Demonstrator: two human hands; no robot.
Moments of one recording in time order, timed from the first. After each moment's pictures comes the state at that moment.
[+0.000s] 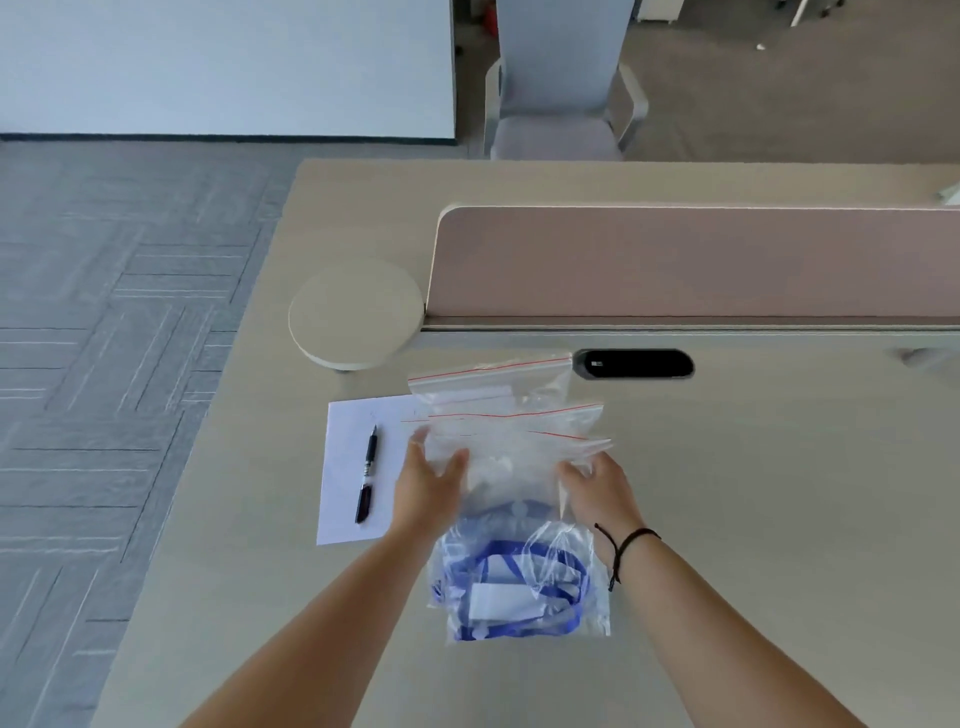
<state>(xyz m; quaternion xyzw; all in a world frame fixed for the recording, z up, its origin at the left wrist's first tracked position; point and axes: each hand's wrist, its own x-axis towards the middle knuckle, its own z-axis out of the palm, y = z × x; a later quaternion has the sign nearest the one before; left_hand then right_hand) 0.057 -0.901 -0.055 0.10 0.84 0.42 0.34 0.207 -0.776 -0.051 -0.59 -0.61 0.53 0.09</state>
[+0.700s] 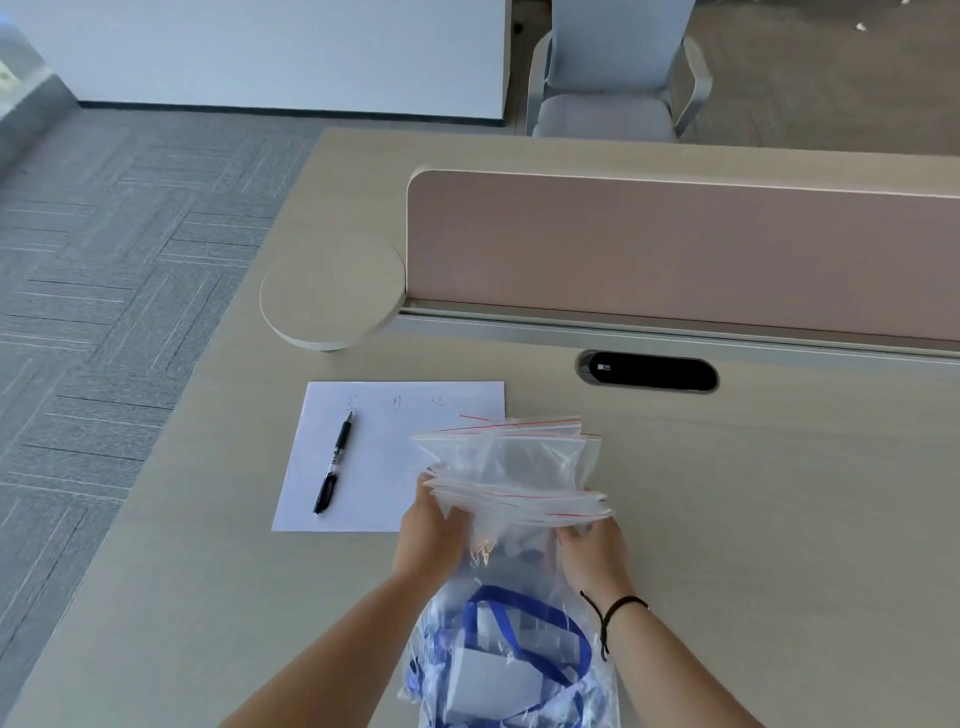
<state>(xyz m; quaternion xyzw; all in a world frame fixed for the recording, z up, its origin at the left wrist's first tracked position) 0.115 -0.879 -0.116 0.07 0.86 0.36 0.35 0.252 -0.757 -0.134 -0.55 -0.63 0.54 0.06</state>
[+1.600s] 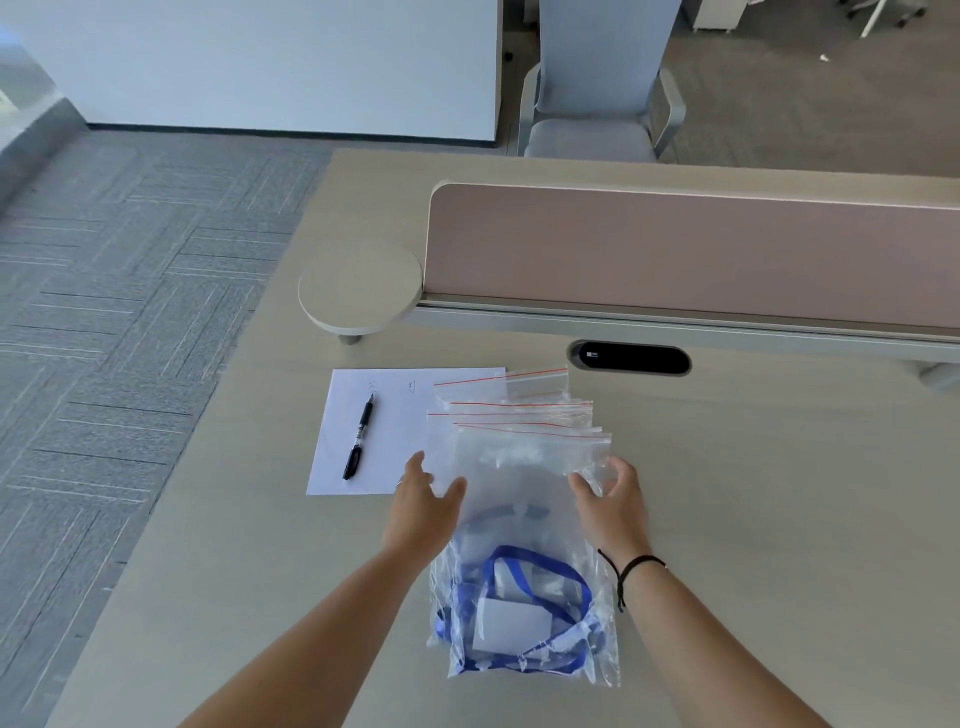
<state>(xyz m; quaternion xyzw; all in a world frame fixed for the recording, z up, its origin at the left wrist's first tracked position) 0.125 -0.926 -0.075 0.09 0.87 0.36 0.32 0.280 -0.772 -0.074 -0.59 -0.63 0.49 0.11</state>
